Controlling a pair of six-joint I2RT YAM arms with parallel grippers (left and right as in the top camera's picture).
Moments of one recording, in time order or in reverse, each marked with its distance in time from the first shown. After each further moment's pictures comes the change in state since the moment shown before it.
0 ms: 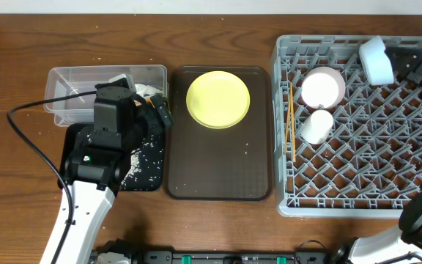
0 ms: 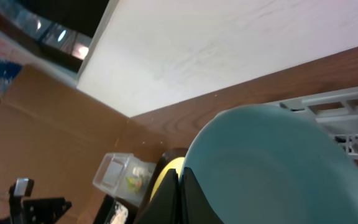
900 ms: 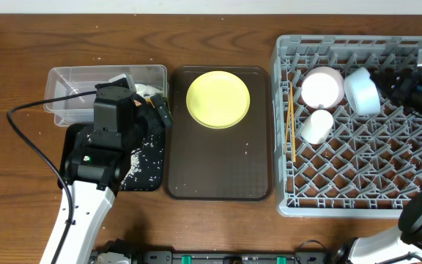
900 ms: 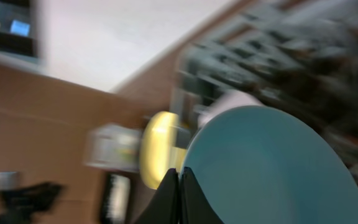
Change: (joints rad) left arm 0.000 0.000 0.000 0.000 0.000 0.000; right arm 0.004 -0.003 -0.003 -0.511 0.152 -0.317
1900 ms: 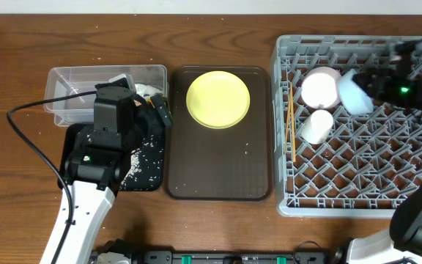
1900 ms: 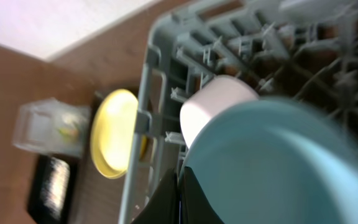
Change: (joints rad) left arm 0.000 0.000 0.000 0.000 0.000 0.000; right arm 0.179 -0.047 0.020 -0.061 0.310 -0.081
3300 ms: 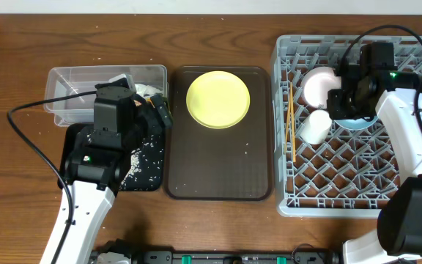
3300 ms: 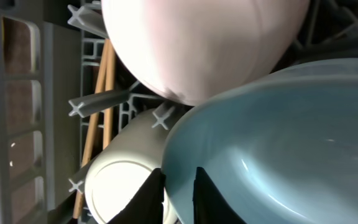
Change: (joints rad) left arm 0.000 0.000 0.000 0.000 0.000 0.000; right arm 0.302 -0.010 0.001 -0.243 0.671 -0.074
